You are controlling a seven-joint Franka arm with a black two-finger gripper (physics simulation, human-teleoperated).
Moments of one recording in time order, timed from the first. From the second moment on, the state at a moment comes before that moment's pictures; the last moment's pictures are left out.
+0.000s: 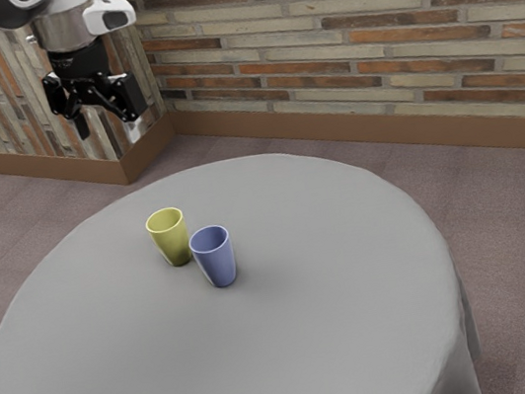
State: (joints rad) arm 0.07 0.02 -0.10 -1.49 0.05 1.47 -0.07
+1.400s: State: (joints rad) arm 0.08 -0.03 0.05 -1.76 0.06 1.65 0.01
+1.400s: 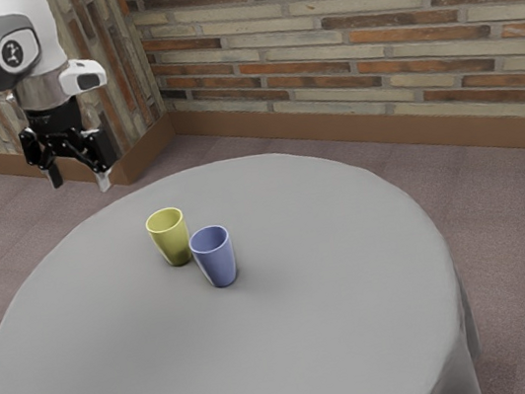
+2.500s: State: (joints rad) arm 0.09 0.02 0.13 -1.88 0.06 1.84 0.05
